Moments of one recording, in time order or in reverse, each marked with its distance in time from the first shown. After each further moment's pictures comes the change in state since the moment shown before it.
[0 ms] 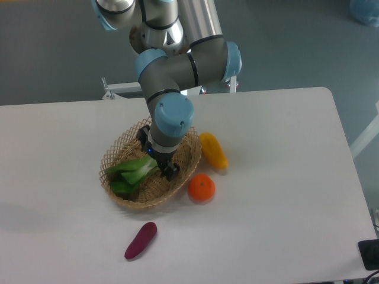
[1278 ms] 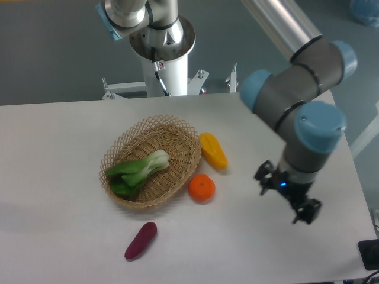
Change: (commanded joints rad) arm 0.359 -0.313 0.666 -0.144 0.117 0.278
